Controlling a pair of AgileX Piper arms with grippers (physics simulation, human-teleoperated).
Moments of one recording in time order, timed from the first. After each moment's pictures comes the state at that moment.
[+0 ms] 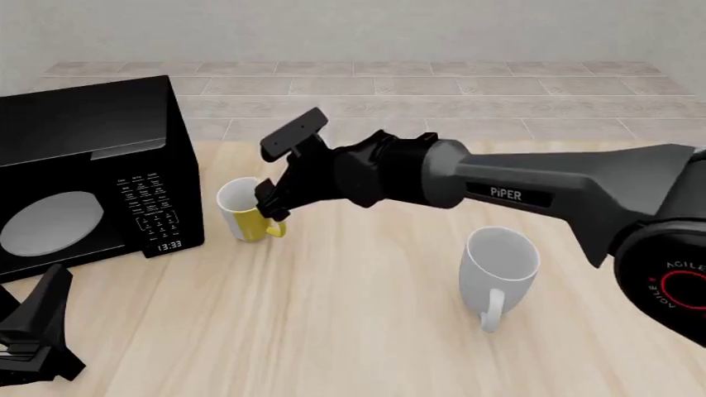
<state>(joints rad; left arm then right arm) 0.00 0.00 -0.01 0.01 0.00 0.78 2.03 -1.52 0.19 -0.10</state>
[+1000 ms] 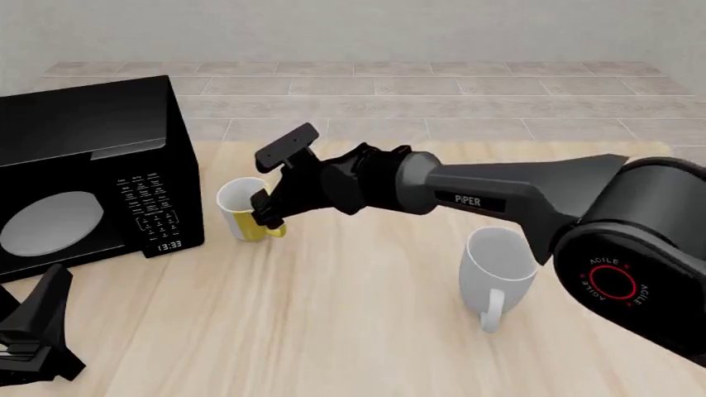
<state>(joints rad) 0.00 0.00 -0.01 0.01 0.00 0.78 2.14 -1.60 0.20 -0.07</state>
